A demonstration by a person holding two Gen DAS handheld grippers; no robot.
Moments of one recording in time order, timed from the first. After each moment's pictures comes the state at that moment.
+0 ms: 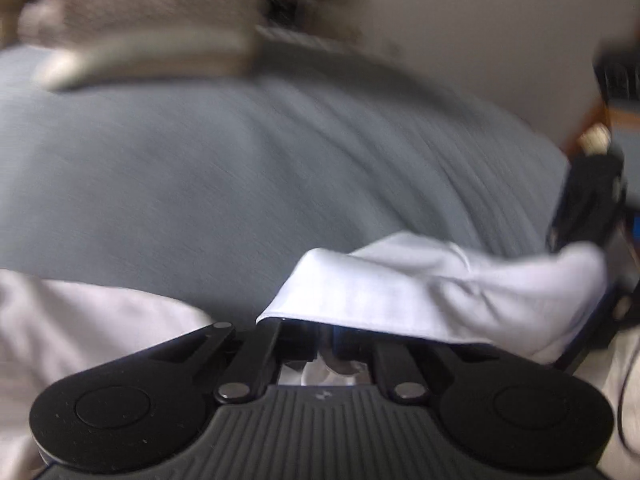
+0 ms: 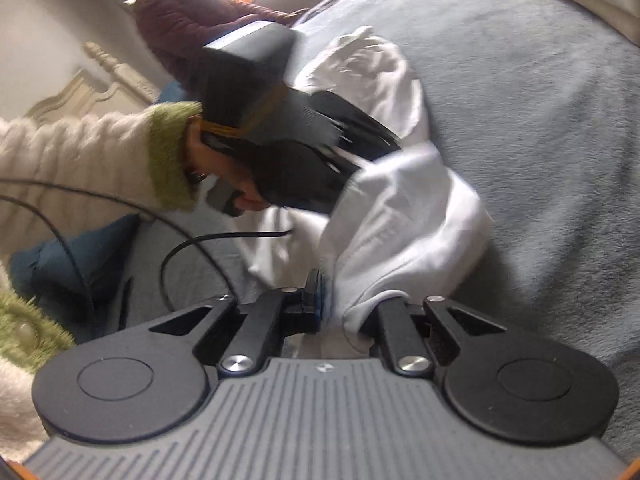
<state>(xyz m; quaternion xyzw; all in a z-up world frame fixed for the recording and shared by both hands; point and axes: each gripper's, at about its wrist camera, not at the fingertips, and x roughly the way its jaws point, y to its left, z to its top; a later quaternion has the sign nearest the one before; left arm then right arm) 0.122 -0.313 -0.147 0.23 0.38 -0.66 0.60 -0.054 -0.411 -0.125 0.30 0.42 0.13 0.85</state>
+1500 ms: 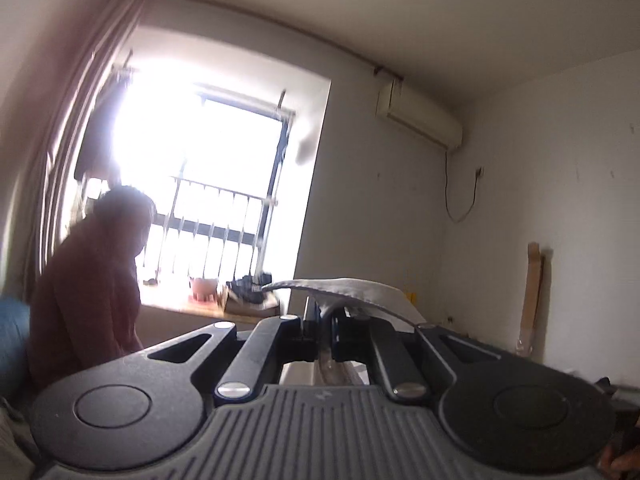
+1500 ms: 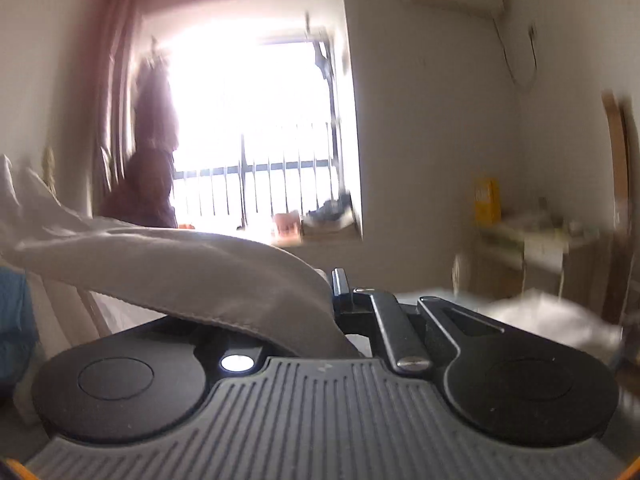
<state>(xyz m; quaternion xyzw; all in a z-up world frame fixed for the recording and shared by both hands) 0.045 0.059 0.272 -0.08 -0.03 -0.26 0.96 -0.052 -0.256 0.176 0.04 0.01 -0.09 1.00</state>
